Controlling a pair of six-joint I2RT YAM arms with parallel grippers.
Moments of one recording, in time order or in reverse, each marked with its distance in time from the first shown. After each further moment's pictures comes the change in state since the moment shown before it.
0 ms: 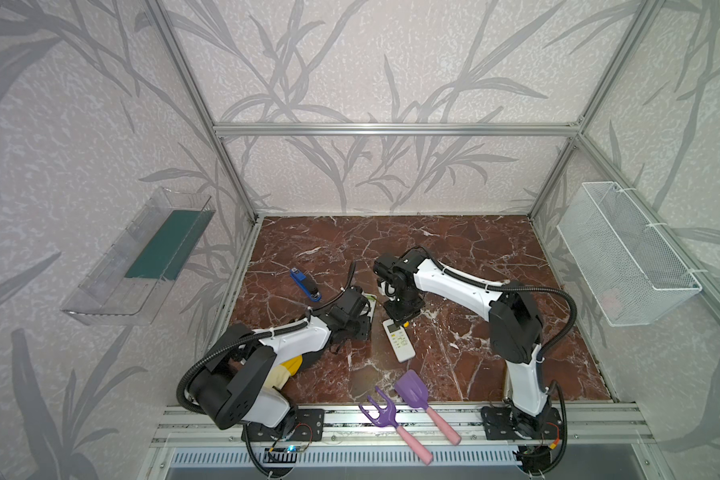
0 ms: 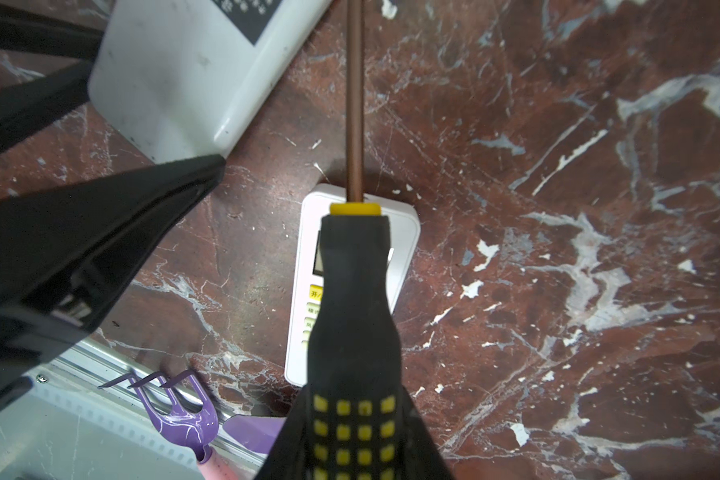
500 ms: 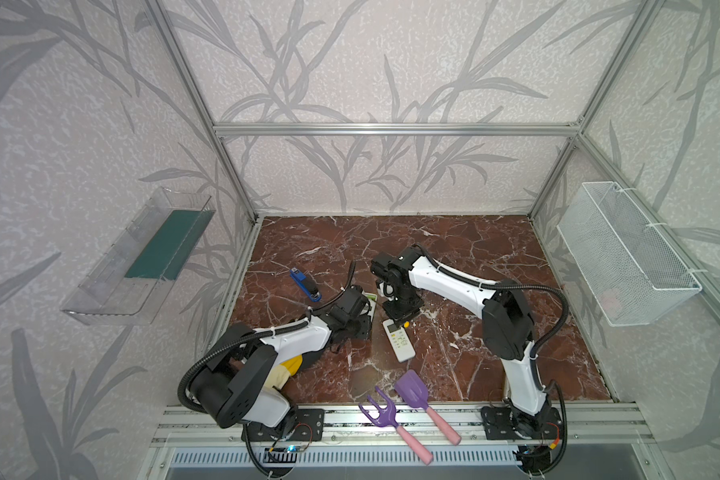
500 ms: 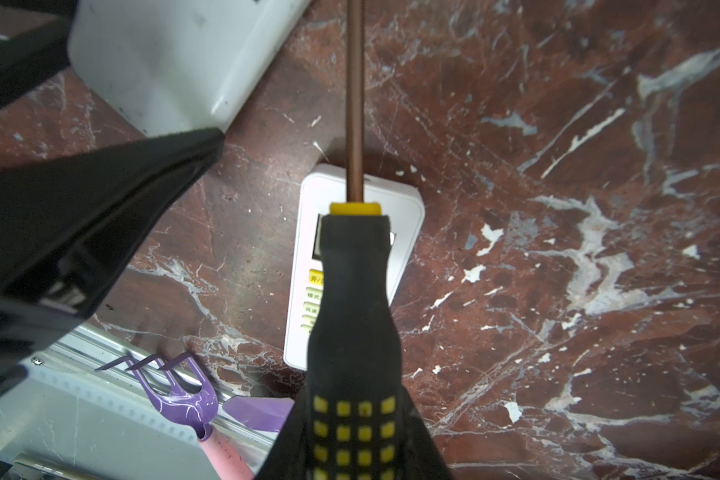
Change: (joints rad) left arm 0.000 0.008 0.000 0.021 0.000 0.000; right arm 0.012 0.074 0.110 -0.111 0.002 -0.019
